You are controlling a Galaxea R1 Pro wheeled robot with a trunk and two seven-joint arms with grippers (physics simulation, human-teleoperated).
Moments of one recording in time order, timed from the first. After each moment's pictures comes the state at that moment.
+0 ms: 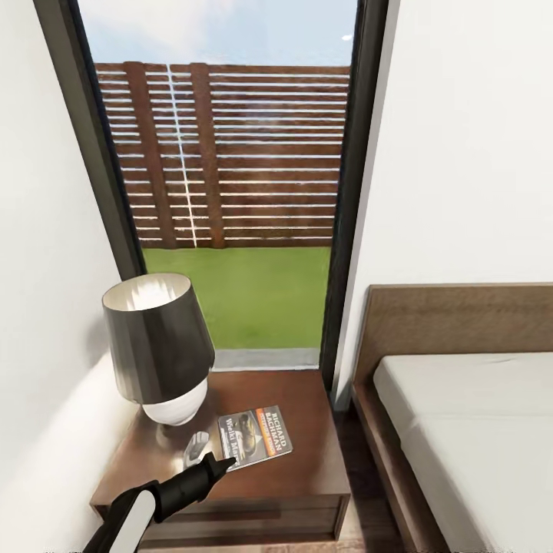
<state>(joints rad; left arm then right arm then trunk) -0.30 -0.01 0.12 -0.87 0.65 0.70 -0.55 -0.23 -0.14 0.00 0.05 -0.85 0.02 0.85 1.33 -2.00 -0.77</state>
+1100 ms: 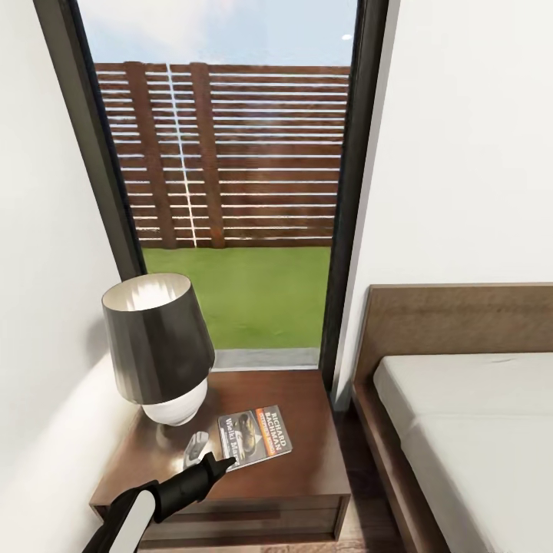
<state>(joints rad) -0.30 -0.01 0.12 -0.87 0.65 0.69 -0.55 -0.23 -0.14 -0.01 0.05 -0.85 0.02 0.85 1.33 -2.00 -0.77</state>
